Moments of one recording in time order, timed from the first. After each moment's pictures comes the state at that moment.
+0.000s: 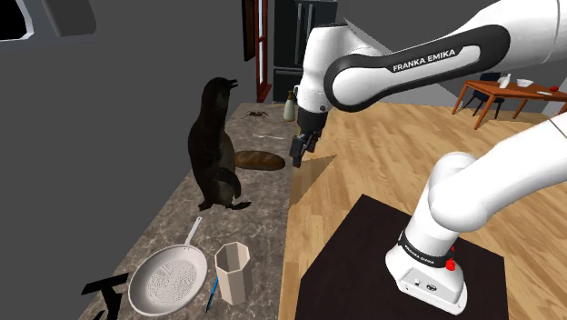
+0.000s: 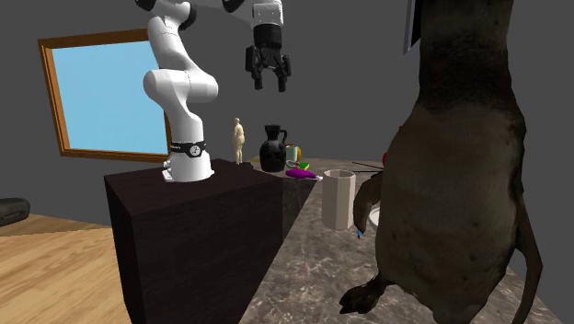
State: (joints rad) arm 0.06 -0.62 0.21 -2.58 0.10 2.06 0.07
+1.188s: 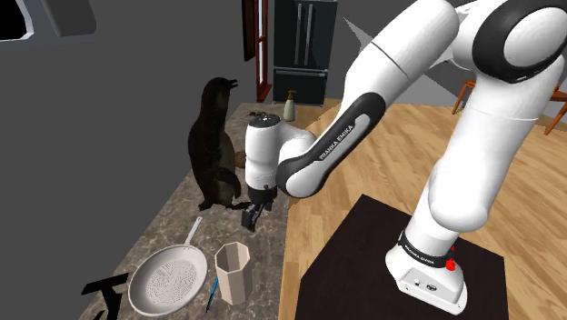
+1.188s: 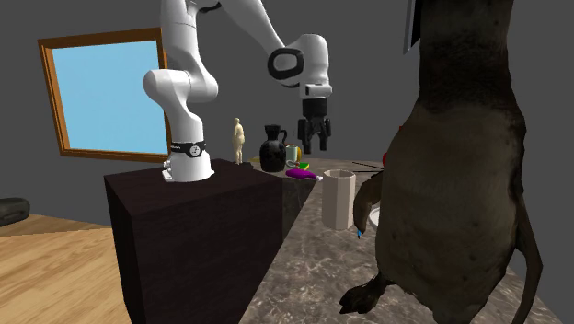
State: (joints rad) arm 0.07 0.03 0.46 -2.49 -0.10 2.57 0.46
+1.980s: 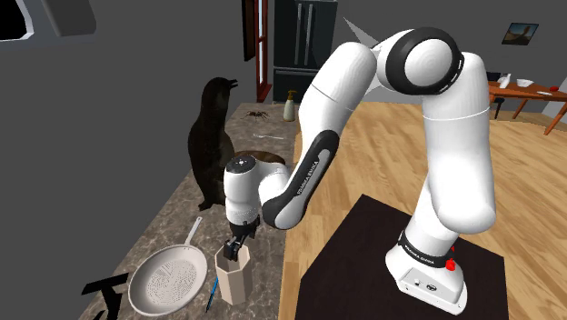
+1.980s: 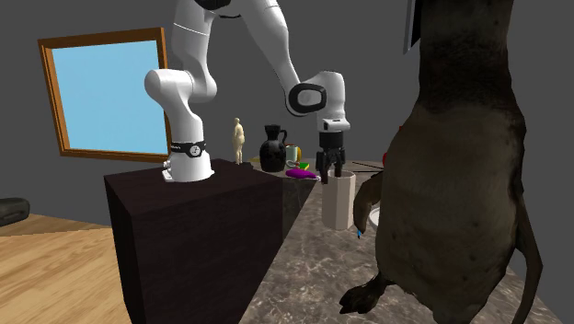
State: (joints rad) arm 0.21 0.41 0.35 -2.30 -0.42 2.70 0.74
